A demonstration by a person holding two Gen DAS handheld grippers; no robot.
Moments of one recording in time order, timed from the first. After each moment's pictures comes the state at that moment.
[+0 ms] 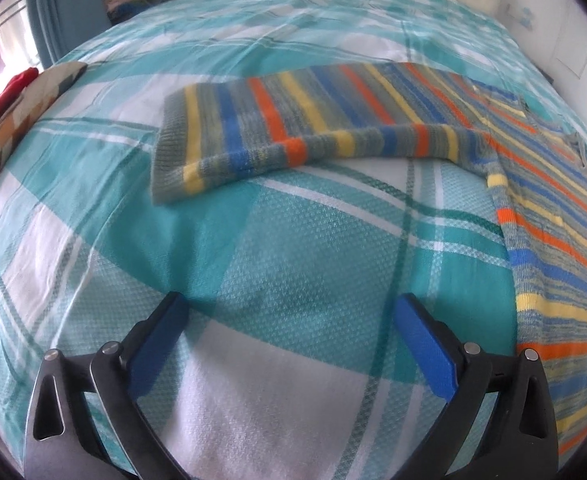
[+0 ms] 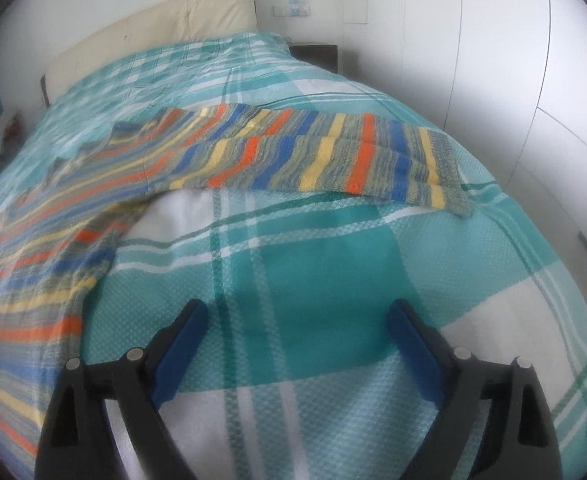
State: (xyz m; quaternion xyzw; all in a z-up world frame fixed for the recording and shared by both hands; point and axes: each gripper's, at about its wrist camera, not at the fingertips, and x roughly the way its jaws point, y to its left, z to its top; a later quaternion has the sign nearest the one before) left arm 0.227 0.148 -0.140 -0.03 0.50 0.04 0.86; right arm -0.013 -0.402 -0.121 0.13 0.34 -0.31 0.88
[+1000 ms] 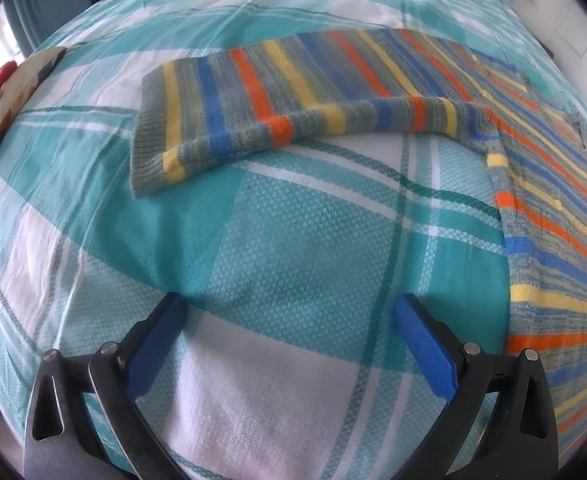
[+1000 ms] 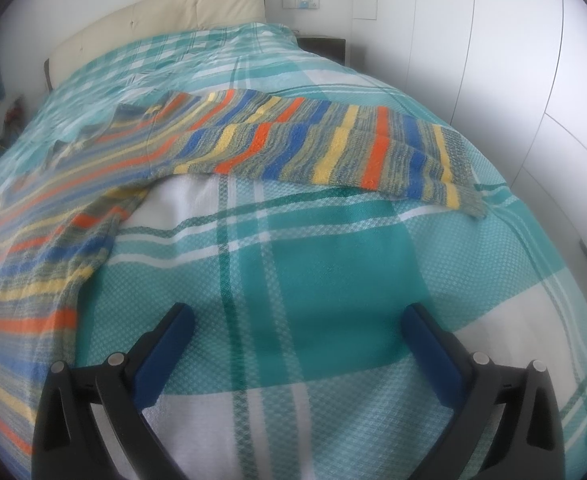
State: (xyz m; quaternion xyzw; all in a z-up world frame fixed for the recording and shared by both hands) left arm 0.238 0.144 -0.137 -0.02 0.57 0.02 0.82; right arm -0.007 -0.398 -0.126 0.12 0.35 -0.31 0.88
